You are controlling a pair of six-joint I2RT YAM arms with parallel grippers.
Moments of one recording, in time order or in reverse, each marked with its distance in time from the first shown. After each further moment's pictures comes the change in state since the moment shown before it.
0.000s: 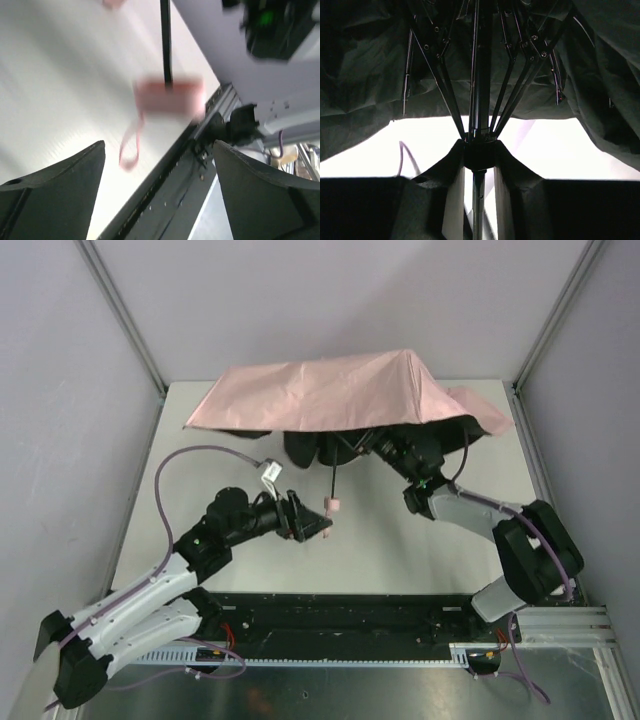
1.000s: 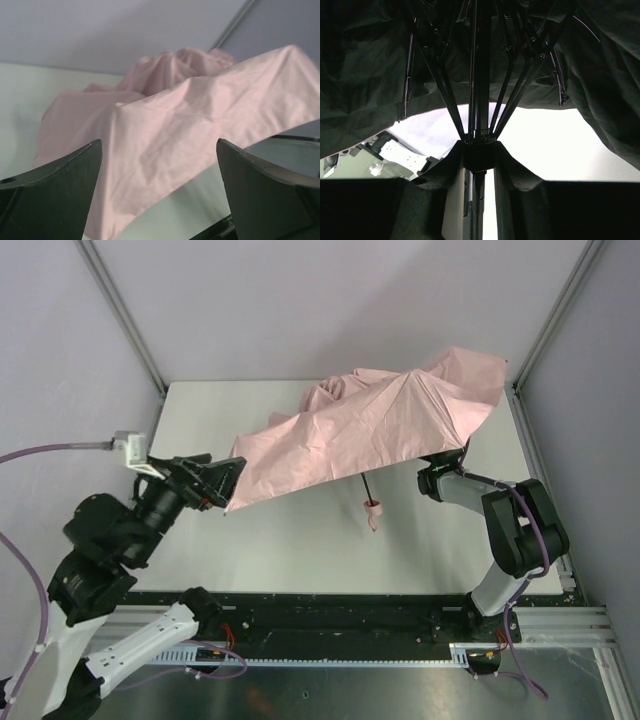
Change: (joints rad) left arm 0.002 -0.257 0.654 -0.603 -0.528 0.195; right arm -0.248 0.189 0.100 0.255 -0.649 -0.033
